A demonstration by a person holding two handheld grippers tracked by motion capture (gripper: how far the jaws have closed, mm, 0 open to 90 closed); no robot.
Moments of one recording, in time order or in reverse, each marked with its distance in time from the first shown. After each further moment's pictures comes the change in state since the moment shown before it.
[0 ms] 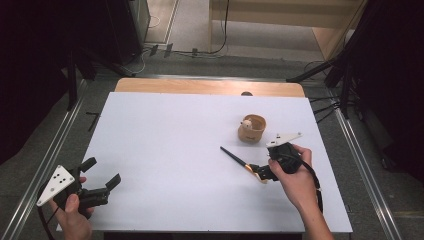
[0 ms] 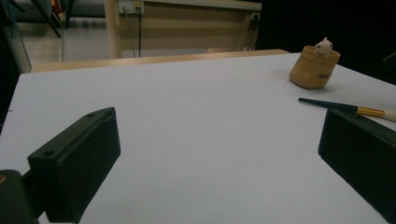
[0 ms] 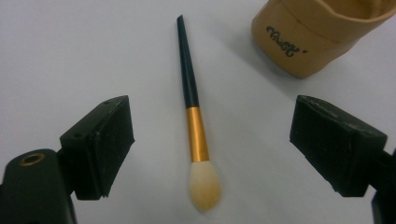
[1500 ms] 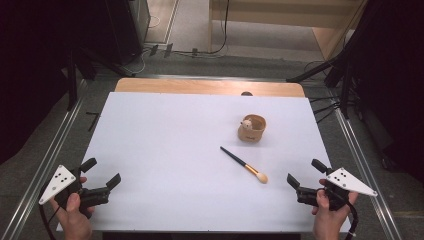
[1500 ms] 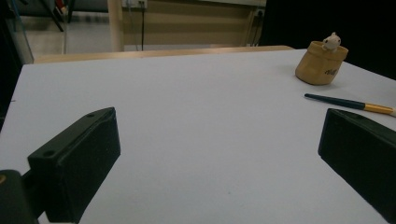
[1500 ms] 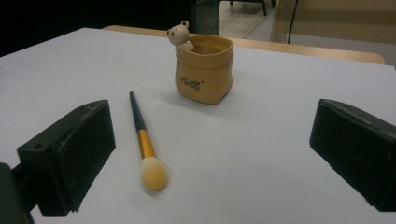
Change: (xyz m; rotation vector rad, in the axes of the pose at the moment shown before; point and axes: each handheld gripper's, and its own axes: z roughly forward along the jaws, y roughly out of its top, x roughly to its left) left arm 0.004 -0.006 0.001 0.012 0.012 -0.012; right arm -0.016 -0.127 -0.050 -0.603 -0.147 0.222
